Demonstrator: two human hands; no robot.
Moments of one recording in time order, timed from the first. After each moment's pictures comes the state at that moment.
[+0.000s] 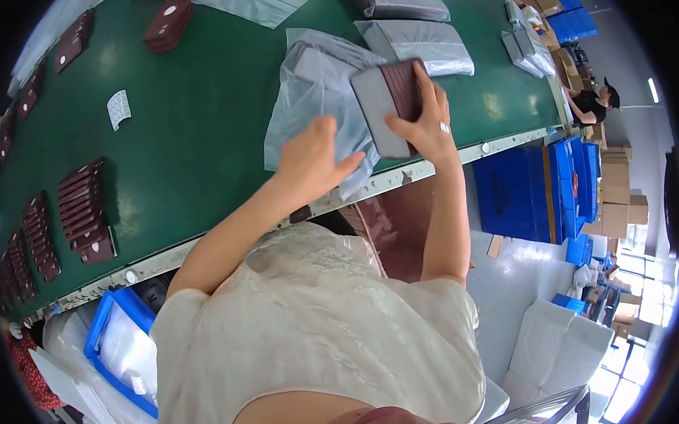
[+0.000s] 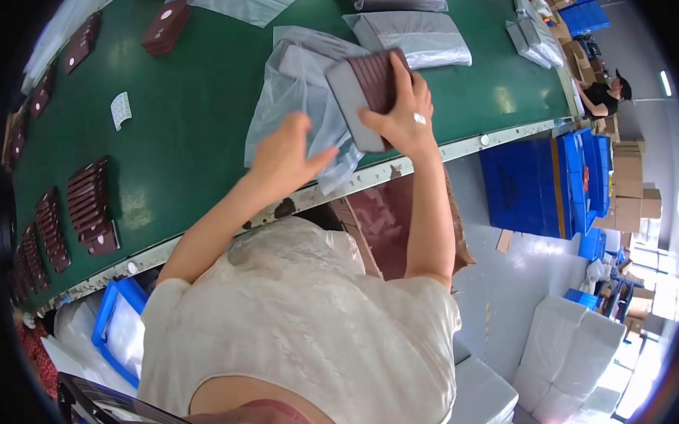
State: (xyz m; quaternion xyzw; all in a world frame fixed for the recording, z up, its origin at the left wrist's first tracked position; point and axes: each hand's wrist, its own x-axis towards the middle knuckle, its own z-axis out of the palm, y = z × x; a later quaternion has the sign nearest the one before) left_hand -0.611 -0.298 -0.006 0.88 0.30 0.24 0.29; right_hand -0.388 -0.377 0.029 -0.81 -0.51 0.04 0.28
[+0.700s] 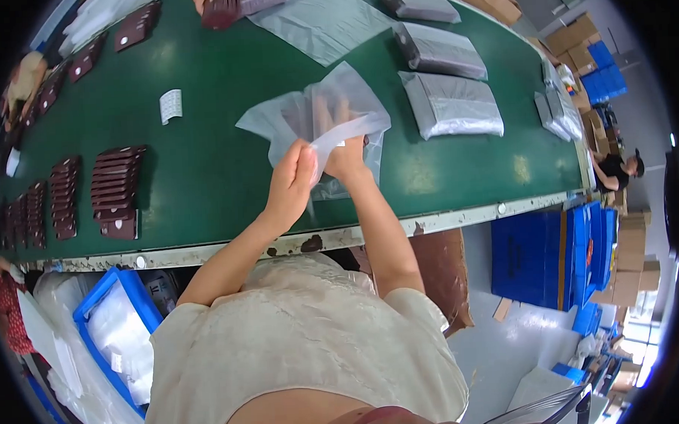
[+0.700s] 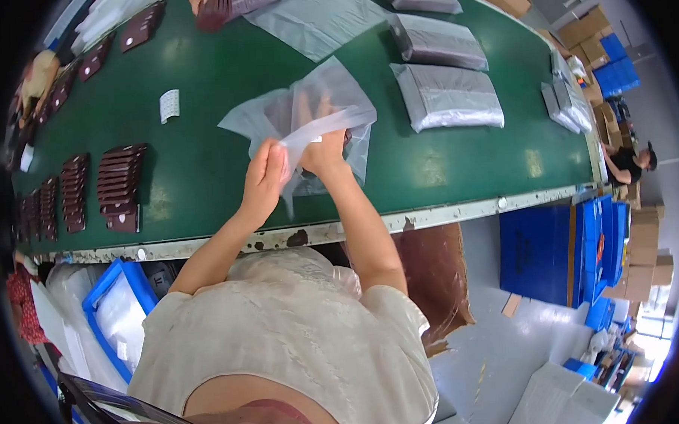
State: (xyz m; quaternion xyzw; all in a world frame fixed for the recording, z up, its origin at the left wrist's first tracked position) left_hand -0.661 -0.281 0.001 0.67 0.31 0.45 0.50; right_hand -0.513 -0.251 -0.041 -0.70 -0.66 -0.02 0.28
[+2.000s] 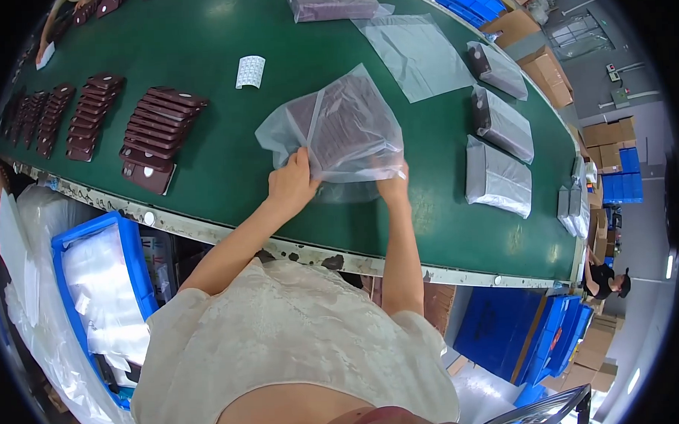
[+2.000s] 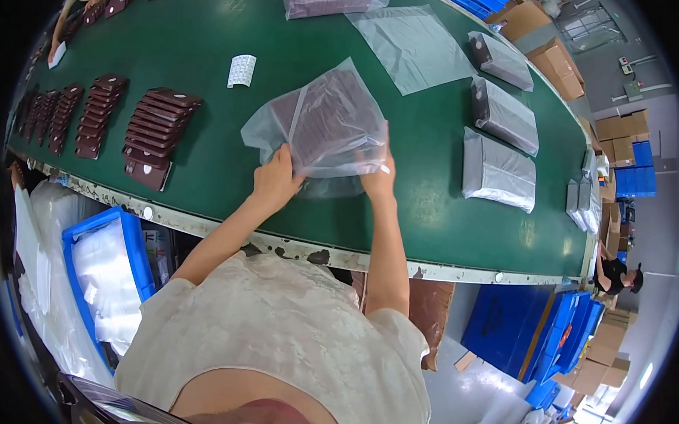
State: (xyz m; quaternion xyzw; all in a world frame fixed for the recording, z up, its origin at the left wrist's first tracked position) left_hand -0.769 -0.218 -0.074 0.74 0.61 0.15 0.22; right_hand -0.528 -0.209 -0.098 -0.68 -0.57 0.24 0.40
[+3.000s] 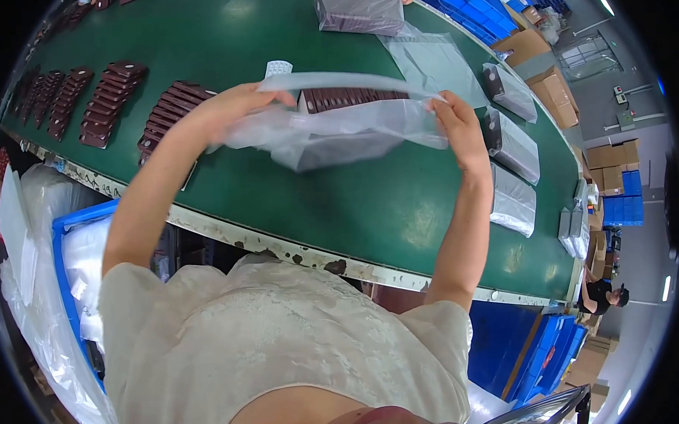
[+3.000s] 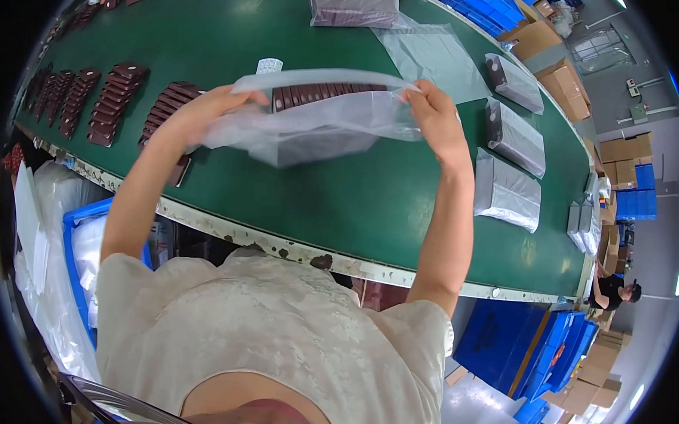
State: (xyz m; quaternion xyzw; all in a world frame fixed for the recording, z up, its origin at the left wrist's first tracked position) left_hand -0.915 -0.123 0.055 0.50 0.41 0.27 0.71; right_hand -0.525 -0.141 0.091 -0.58 -0.63 0.35 0.37
